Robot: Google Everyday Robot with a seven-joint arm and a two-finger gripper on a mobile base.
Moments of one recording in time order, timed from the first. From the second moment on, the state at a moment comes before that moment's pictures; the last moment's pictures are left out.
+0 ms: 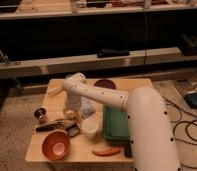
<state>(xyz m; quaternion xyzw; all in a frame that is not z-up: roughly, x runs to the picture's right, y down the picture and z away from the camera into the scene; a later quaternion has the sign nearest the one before) -0.152 0.153 0.887 -0.29 -0.30 -0.48 0.77</state>
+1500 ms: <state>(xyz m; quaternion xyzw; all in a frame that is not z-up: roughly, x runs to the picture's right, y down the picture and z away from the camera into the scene) -0.089 0.067 0.822 -0.21 -0.30 -0.42 0.83</state>
